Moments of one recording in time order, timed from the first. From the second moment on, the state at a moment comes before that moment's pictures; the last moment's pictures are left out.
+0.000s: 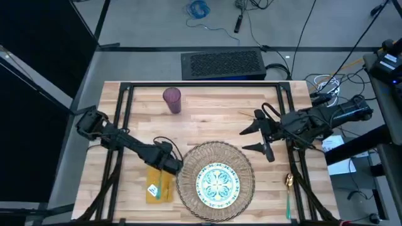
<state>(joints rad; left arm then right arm) -0.40 1.69 0.97 -0.81 -0.15 -1.59 0.32 0.95 1.05 -0.47 0.16 0.20</state>
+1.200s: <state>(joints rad) -0.02 1.23 1.13 -0.67 -0.51 -0.48 0.01 1.30 1.05 -0.15 0.12 0.13</state>
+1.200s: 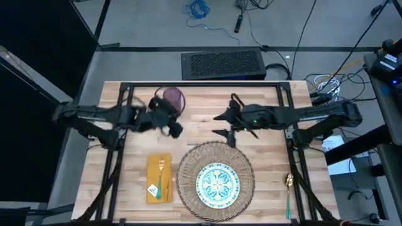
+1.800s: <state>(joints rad) 0.30 1.19 1.03 -0.24 0.02 -0.08 -0.19 1.22 0.98 -0.94 0.04 0.59</state>
